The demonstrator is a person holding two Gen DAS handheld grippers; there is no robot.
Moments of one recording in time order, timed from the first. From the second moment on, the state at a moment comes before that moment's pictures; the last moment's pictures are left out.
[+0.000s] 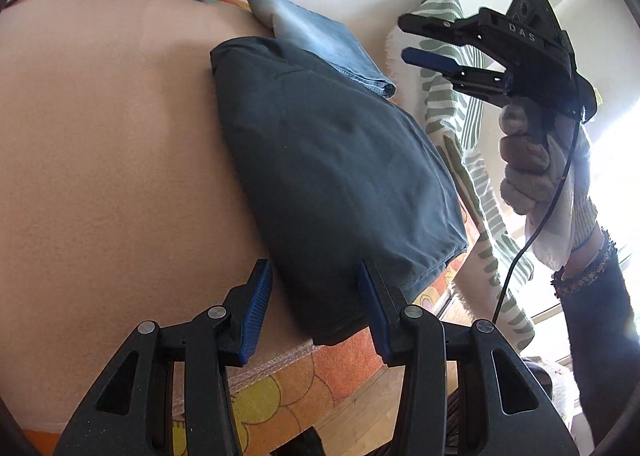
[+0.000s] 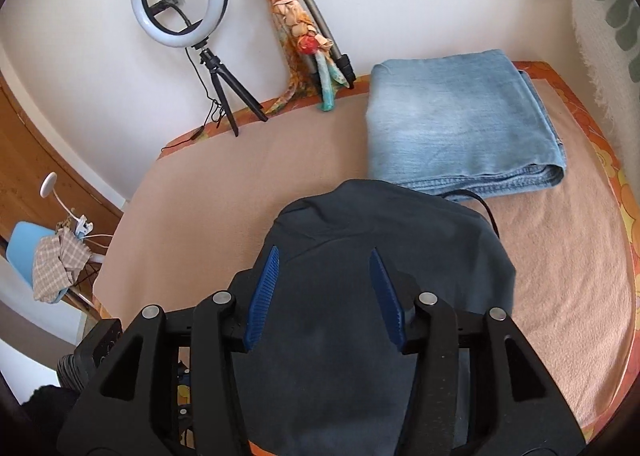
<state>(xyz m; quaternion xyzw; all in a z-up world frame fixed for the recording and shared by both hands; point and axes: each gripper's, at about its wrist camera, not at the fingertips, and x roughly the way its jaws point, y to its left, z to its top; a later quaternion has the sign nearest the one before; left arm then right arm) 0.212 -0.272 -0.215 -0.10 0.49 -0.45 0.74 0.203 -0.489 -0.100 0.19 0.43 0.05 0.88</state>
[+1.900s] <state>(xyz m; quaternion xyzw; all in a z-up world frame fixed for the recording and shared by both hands) 0.298 -0.334 -0.223 -0.15 0.53 -0.45 0.71 0.114 -0.592 -0.229 0.38 0.45 0.13 0.80</state>
